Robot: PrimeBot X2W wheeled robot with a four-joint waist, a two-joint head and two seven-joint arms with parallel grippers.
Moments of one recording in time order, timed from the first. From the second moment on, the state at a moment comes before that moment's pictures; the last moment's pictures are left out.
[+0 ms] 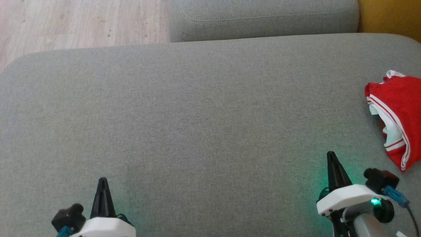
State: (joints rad) left arm 0.01 0.04 -0.06 0.41 -0.44 -0.01 -0.19; right arm -0.12 -0.05 0.03 0.57 0.39 0.13 -0.20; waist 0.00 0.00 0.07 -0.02
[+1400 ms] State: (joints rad) left arm -0.02 0.04 0.00 0.36 -0.88 -0.05 -0.08; right arm -0.11 -0.05 -0.03 0.46 0.85 0.13 -0.08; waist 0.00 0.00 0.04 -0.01
